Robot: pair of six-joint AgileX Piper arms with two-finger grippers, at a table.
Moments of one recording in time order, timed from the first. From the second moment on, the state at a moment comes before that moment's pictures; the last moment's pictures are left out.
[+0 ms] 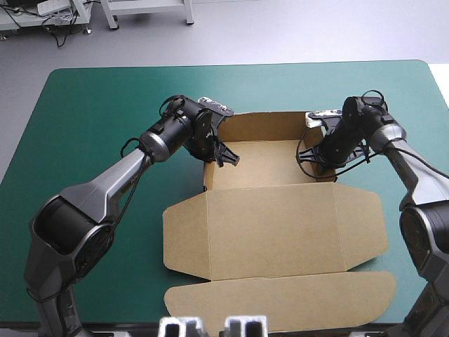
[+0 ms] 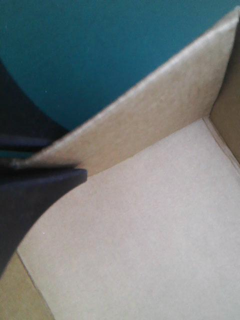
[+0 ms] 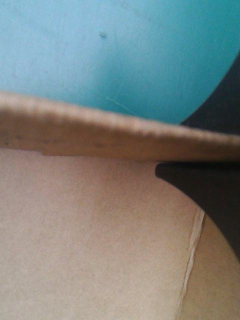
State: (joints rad) left arm -0.62 1.93 -1.73 0.07 1.11 -0.09; right arm 0.17 1.81 -1.45 0.16 1.10 -0.16
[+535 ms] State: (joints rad) left arm -0.62 1.93 -1.73 0.11 1.13 -0.13; right arm 0.17 1.81 -1.45 0.16 1.10 -0.16
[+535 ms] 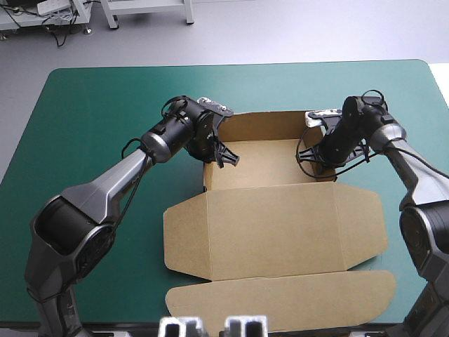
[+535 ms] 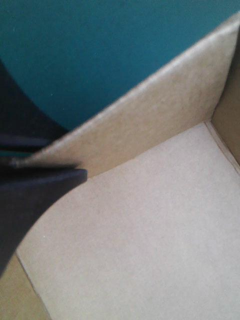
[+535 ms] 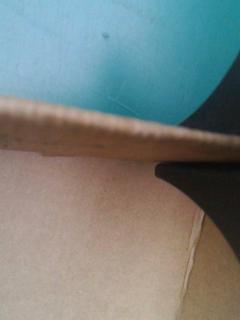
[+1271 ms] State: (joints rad) left arm -0.64 1.96 -1.95 0.14 1.24 0.00; right arm 0.19 1.81 -1.52 0.16 1.20 -0.25
